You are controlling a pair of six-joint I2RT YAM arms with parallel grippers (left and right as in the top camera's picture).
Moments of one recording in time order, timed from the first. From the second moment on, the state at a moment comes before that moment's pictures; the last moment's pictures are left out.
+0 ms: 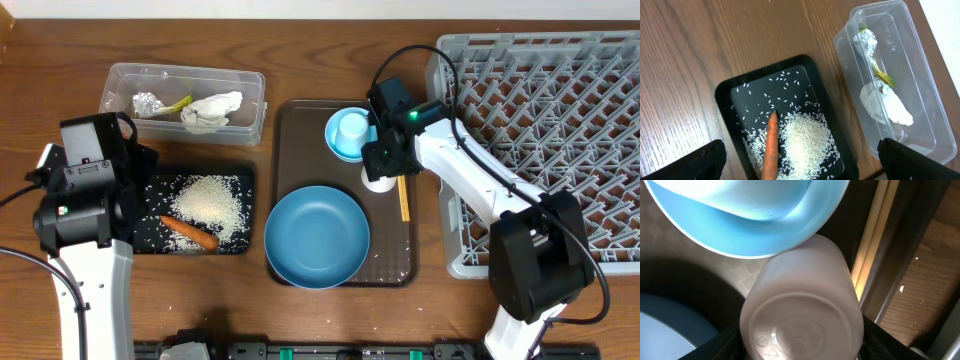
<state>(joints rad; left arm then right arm) 0.20 1.16 1.23 -1.08 -0.30 -0.96 0.47 1.93 1.44 -0.89 -0.04 0.25</state>
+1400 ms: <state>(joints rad) 0.20 1.16 1.23 -1.08 -0.30 -0.96 -0.44 1.71 1.75 -1.10 -0.04 0.15</state>
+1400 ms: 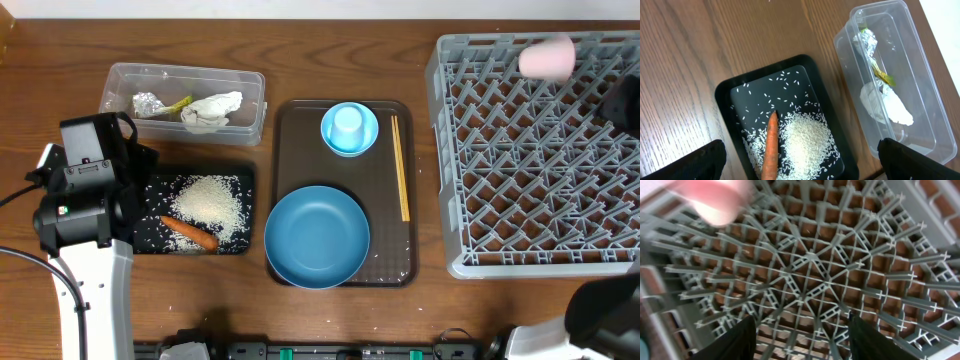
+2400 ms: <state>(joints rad) 0.20 1.16 1.23 -1.08 -0.30 -0.96 -0.18 1.78 1.75 -0.95 -0.11 0.16</state>
